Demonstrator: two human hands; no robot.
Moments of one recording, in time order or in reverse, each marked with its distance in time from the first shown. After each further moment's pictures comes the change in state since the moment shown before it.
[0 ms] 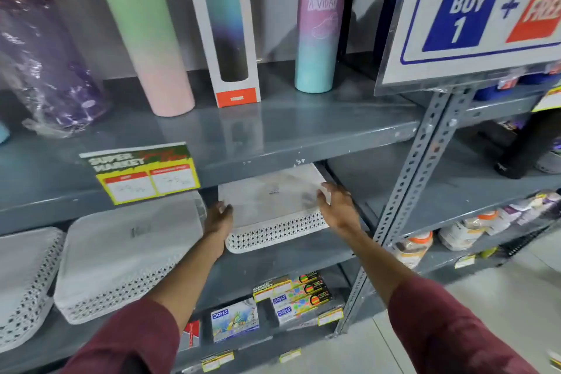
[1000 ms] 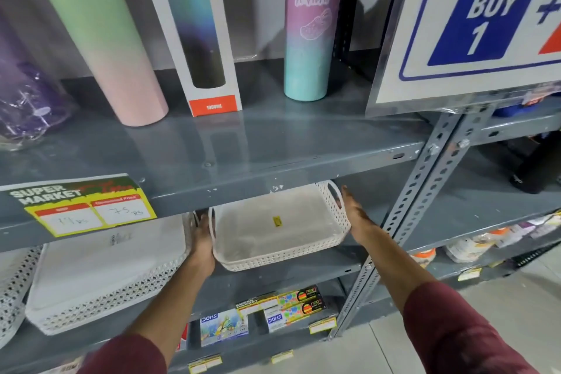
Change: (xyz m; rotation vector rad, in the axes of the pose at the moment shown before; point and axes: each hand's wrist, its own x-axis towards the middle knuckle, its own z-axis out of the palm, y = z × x) left_hand 0.018 -0.021 0.020 -0.692 -0.008 -0.196; right_hand 0.076 0.063 -0.023 0.670 -0.293 0.564
